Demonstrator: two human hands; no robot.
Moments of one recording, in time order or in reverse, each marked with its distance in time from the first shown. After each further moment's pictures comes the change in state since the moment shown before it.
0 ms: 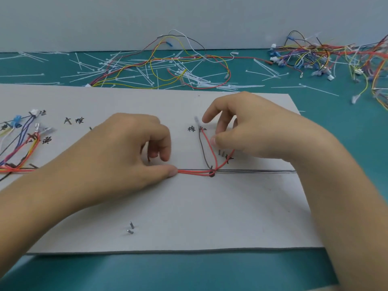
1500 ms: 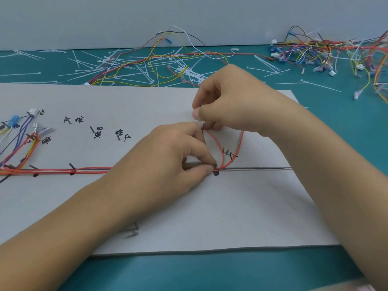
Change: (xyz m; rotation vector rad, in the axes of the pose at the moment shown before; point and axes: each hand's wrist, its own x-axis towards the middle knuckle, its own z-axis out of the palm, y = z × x) left_hand 0.013 0.033 0.036 -0.203 -0.012 -0.022; right_hand 0.034 -0.024 0.004 0.066 0.120 -0.011
